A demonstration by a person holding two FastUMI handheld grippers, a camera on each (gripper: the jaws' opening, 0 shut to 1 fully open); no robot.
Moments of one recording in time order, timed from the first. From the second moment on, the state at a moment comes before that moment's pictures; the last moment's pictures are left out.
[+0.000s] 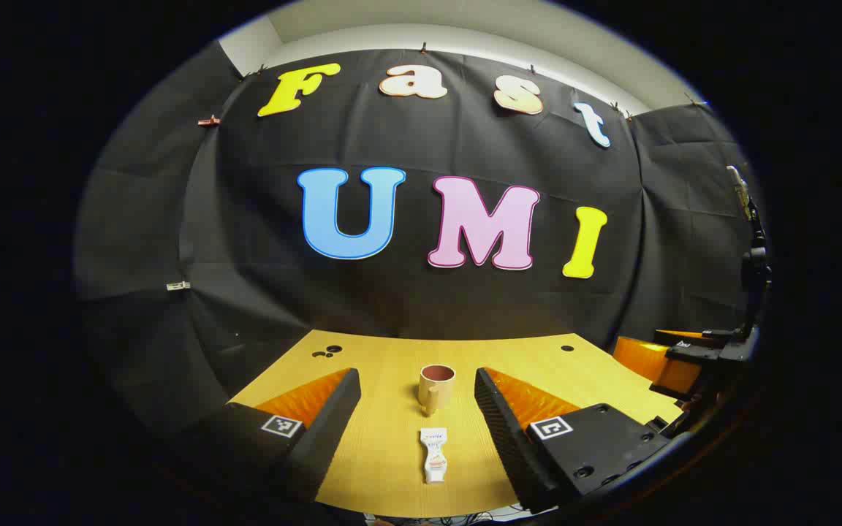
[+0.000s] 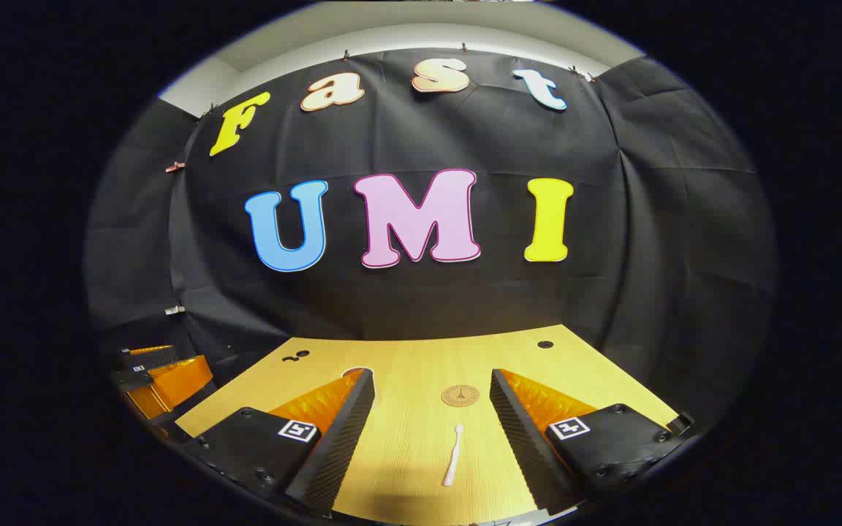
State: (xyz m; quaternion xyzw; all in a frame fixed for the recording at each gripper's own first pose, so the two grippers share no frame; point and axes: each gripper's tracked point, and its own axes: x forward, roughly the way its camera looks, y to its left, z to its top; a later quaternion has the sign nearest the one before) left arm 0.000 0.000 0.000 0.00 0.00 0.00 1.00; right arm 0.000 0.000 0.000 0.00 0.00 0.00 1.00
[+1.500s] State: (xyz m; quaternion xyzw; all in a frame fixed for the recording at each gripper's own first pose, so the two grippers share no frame) left arm 0.087 -0.022 -0.044 -0.01 0.08 0.01 1.00; right arm 0.090 -0.074 -0.011 0.02 0.03 -0.03 1.00
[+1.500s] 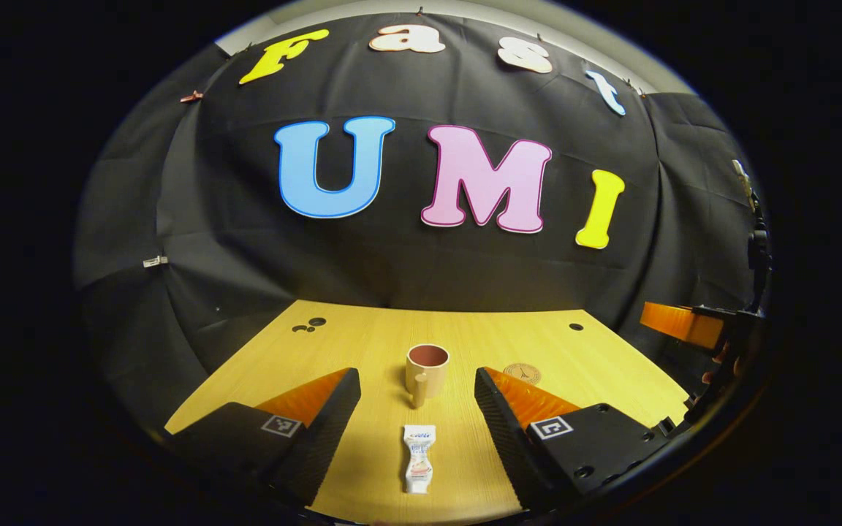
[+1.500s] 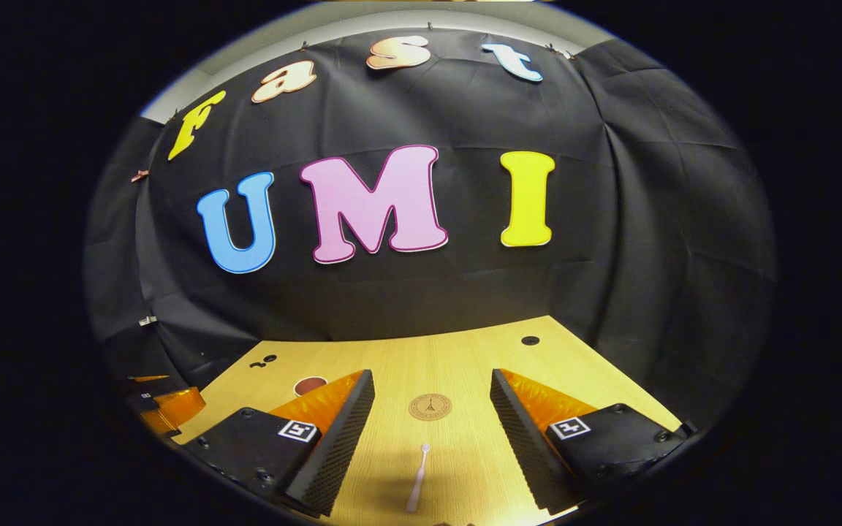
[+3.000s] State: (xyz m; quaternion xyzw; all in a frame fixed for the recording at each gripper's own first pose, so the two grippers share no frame) left arm 0.144 -0.029 -0.259 0.01 0.33 0.03 0.94; right arm 0.174 -0.078 -0.080 0.01 0.14 0.04 0.99
